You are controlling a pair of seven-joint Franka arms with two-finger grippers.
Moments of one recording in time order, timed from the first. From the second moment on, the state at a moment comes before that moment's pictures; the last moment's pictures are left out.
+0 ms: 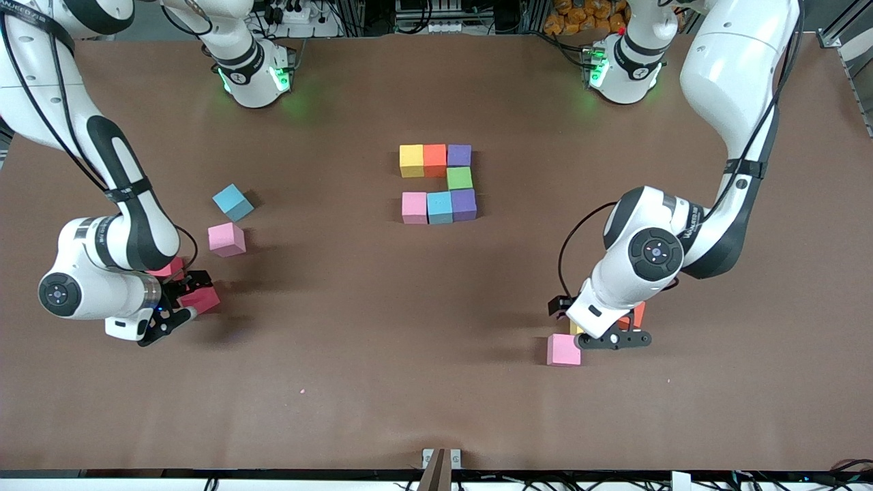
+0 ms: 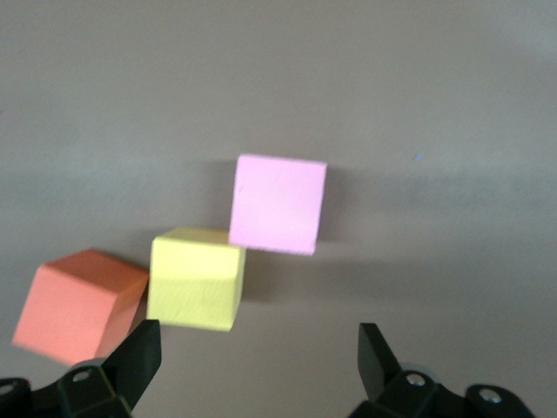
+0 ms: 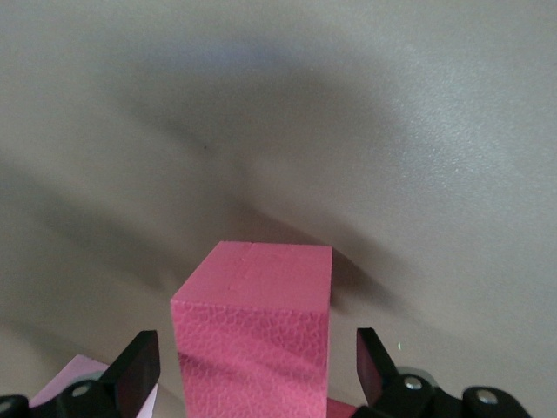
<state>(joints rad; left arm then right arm) -0.12 0.70 -0.30 -1.41 0.22 2.17 -0.48 -0.33 0.71 0.27 -1.62 -0.20 2.08 -0.54</state>
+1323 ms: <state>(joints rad) -0.08 0.82 -0.27 -1.39 0.23 2.28 -0.25 -0.24 0.70 0.31 -1.61 -0.19 2.13 -0.53</state>
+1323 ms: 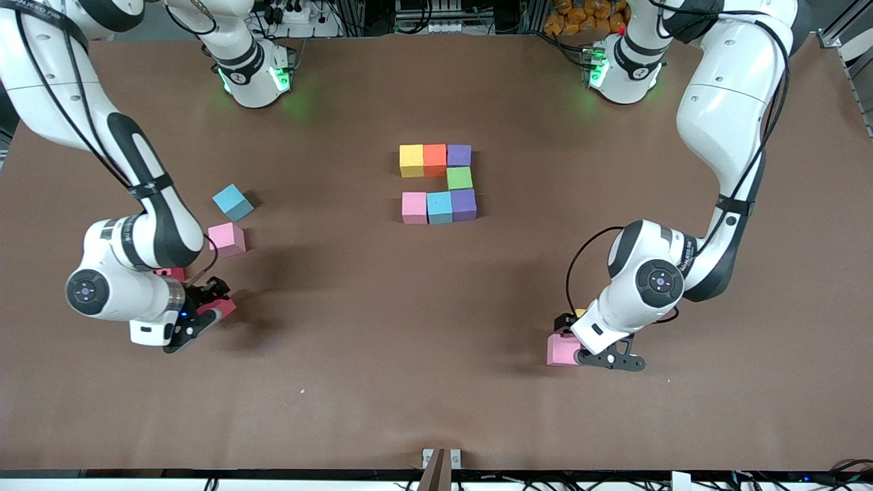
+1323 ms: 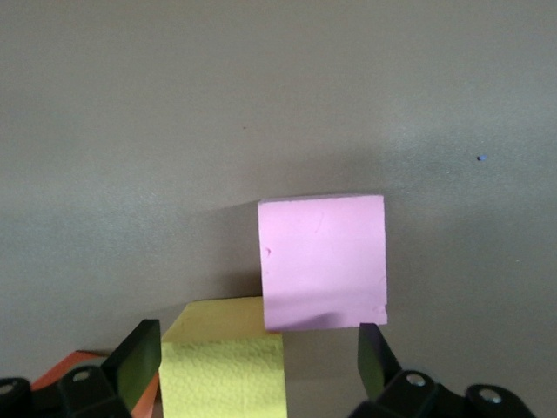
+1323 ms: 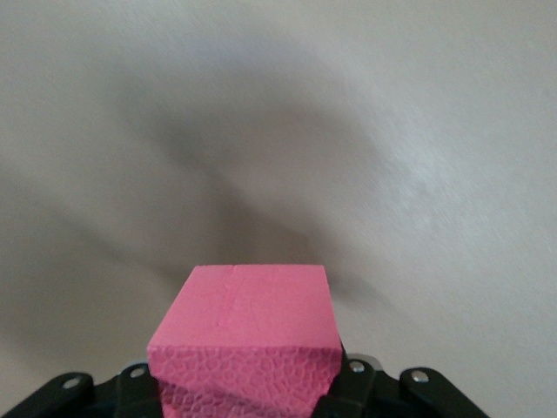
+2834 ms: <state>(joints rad) -0.06 0.82 -0.27 -1.44 0.23 2.25 -0.28 0.28 0.70 0.38 -1.56 -0.19 2.11 0.40</state>
